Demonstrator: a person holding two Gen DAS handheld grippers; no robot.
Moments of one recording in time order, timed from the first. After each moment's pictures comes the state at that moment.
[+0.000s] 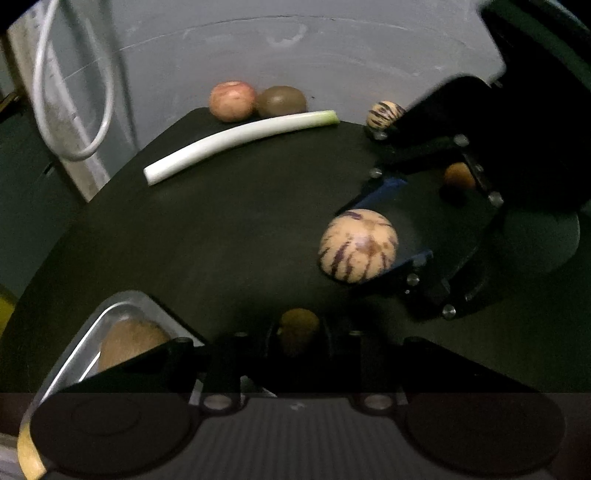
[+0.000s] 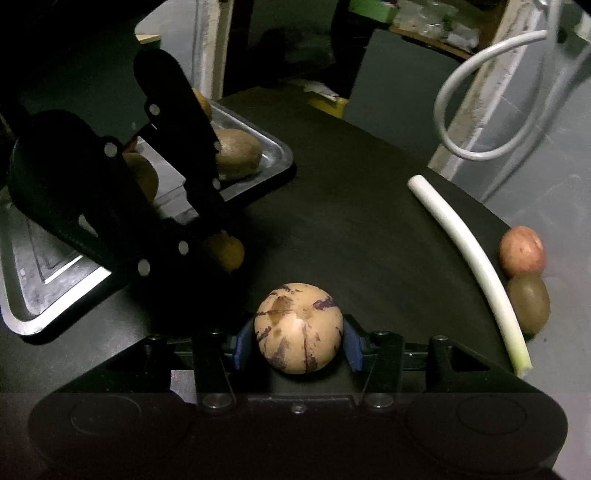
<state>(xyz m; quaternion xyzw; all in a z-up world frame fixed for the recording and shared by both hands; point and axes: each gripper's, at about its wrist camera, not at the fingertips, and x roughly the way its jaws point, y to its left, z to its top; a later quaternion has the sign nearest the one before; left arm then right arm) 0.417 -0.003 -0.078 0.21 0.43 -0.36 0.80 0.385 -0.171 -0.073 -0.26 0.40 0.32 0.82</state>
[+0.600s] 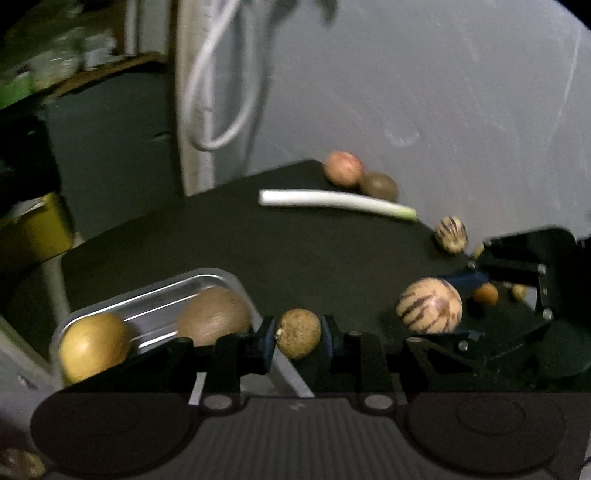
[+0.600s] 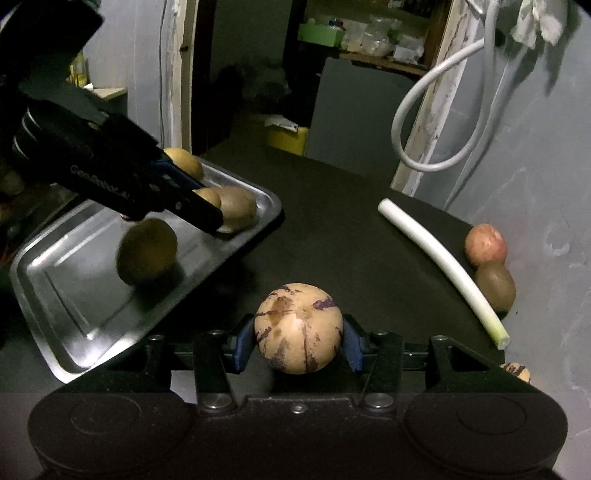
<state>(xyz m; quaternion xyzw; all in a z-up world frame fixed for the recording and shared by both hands) 0.384 0.060 -0.022 0.03 0.40 -0.22 0.89 0.344 -0.169 -0.027 -0.20 0.38 0.27 0.86</state>
